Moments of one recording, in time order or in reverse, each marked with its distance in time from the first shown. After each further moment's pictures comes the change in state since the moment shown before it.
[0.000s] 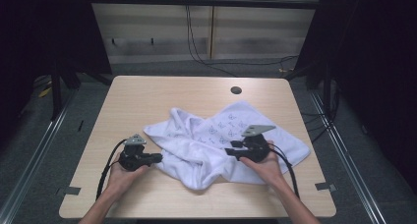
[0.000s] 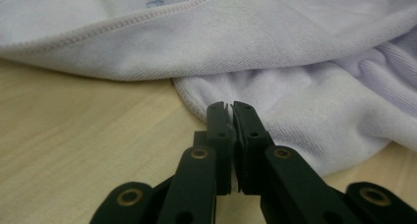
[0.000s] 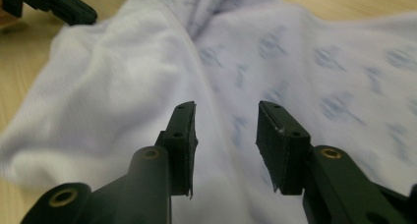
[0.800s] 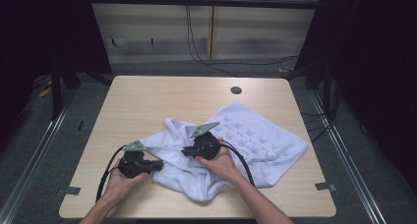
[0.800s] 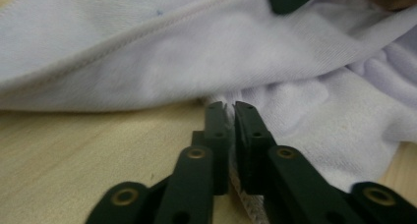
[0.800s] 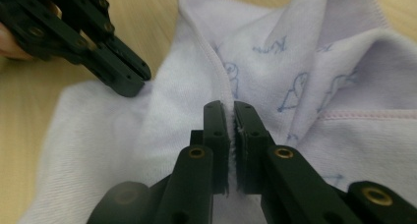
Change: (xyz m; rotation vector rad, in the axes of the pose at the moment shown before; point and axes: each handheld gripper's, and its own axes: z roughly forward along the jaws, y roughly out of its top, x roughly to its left) left arm -0.010 -0.010 -0.002 0.024 -0.006 0.006; right arm 0.055 0.045 0.094 0.039 0.183 -0.094
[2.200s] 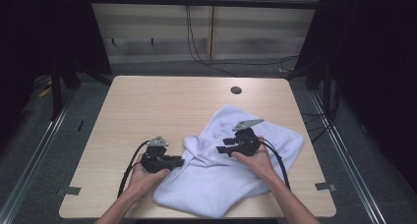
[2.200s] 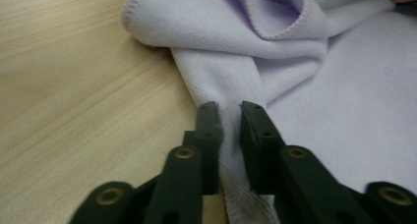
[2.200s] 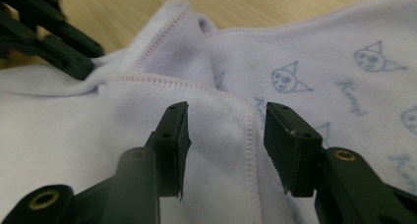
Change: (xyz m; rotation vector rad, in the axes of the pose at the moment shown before) left arm -0.029 0.032 0.040 -0.017 -0.089 0.006; right arm -0.053 -0.050 -0.076 0.017 -0.130 0.140
